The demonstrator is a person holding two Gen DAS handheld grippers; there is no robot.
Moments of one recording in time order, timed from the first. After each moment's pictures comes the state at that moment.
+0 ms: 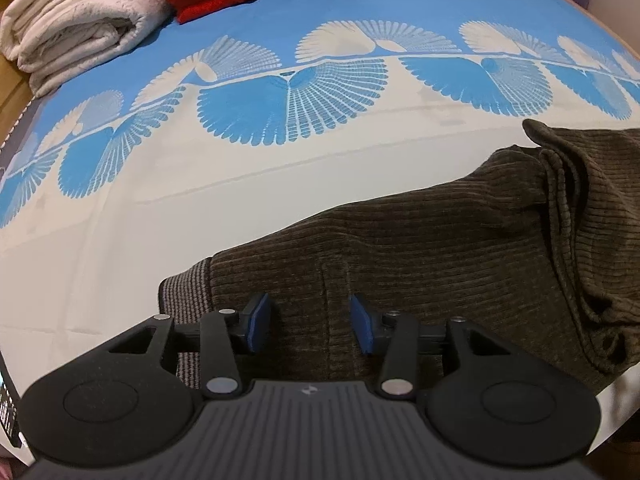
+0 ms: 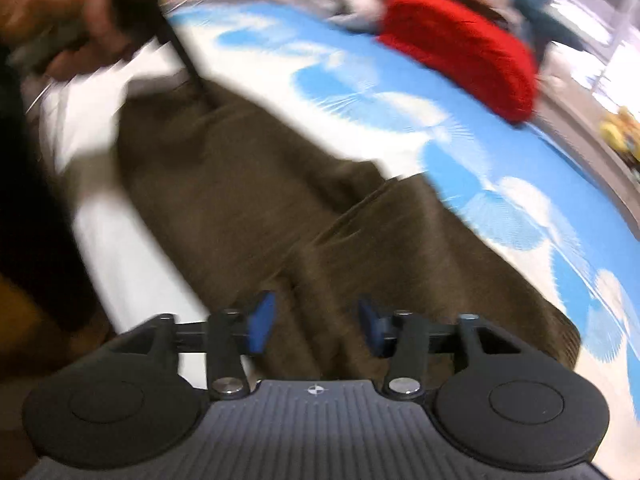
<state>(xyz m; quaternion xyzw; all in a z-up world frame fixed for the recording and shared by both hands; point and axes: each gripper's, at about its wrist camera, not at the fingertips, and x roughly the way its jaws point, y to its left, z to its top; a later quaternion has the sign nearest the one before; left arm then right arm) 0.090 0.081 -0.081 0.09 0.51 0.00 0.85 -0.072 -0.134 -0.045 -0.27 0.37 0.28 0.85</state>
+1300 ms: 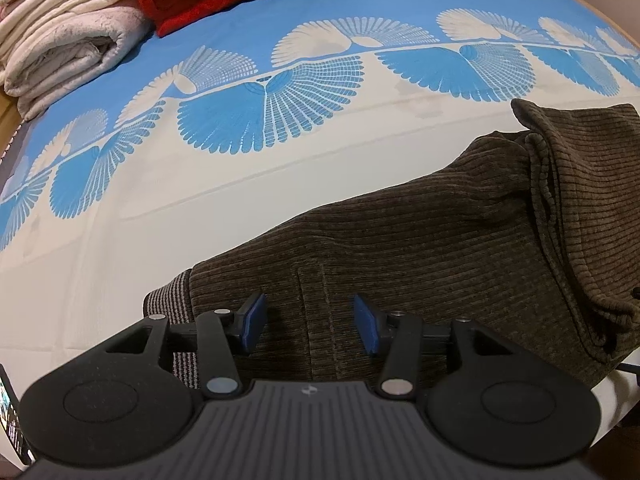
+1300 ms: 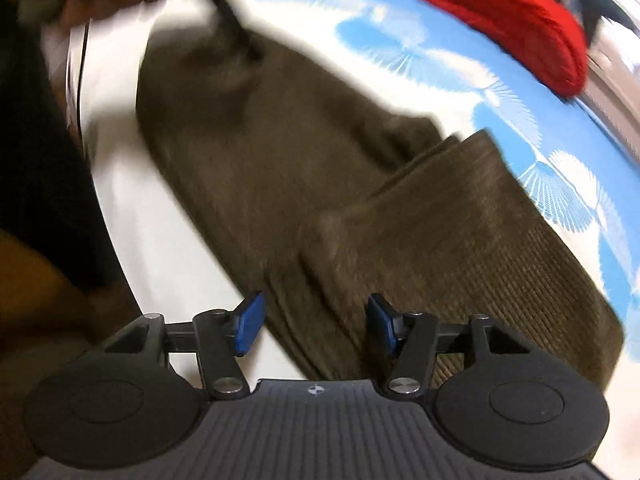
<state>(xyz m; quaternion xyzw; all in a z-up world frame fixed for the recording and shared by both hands) 0.091 0.068 -0.083 0.12 0.51 -0.02 0.85 -0.067 -0.118 -0.091 -0.33 0.43 0.33 0.77</state>
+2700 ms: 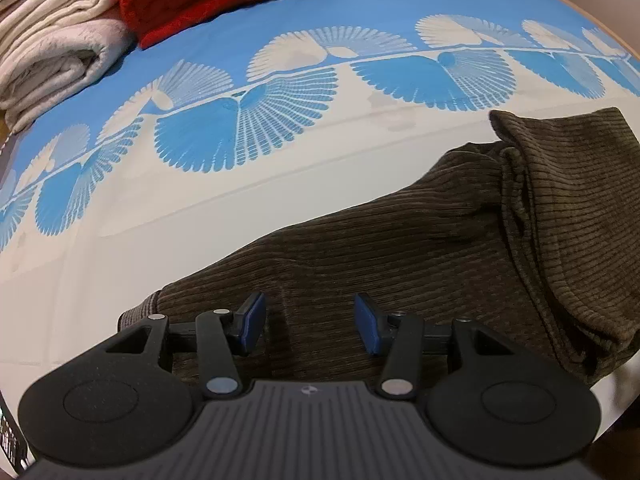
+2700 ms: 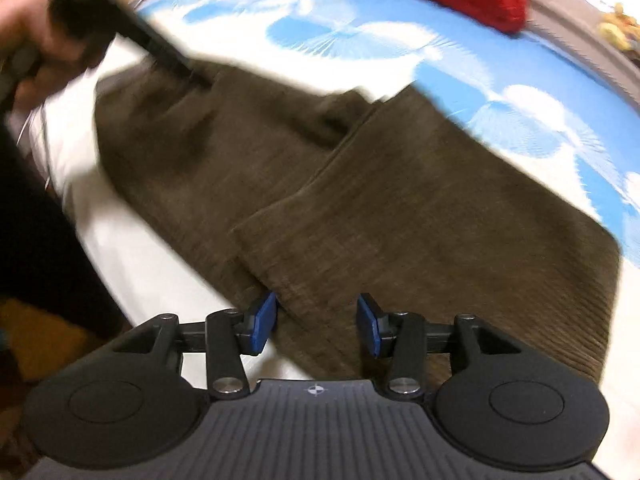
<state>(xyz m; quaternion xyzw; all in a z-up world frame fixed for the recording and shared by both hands) 0.096 0.043 -0.081 0.12 0.50 -0.04 0.86 -0.049 -0.168 -0.061 -0.18 0.47 0.27 0.82</state>
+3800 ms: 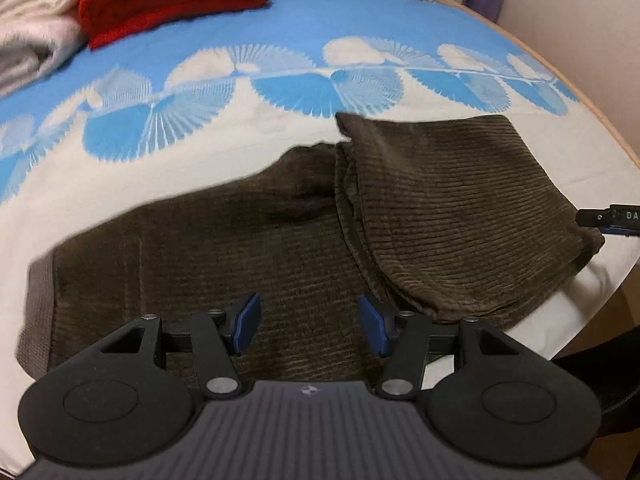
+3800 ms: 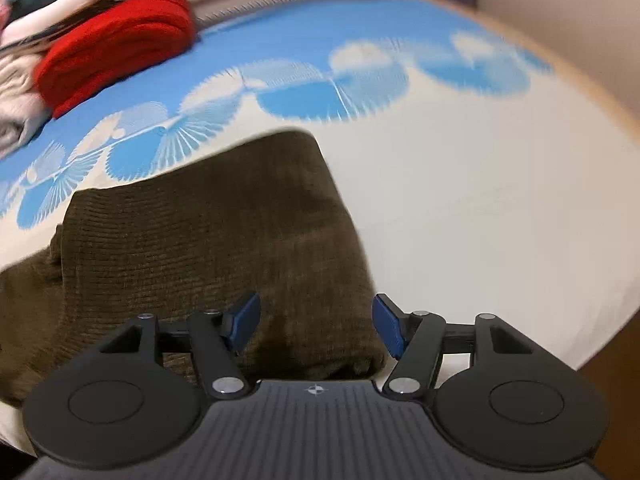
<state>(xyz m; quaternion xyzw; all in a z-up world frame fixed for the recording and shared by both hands) 0.022 -0.026 -0.068 0.04 0.49 -0.13 0.86 -0.059 -0.351 -0.052 0.10 0.44 -0.08 0.89</state>
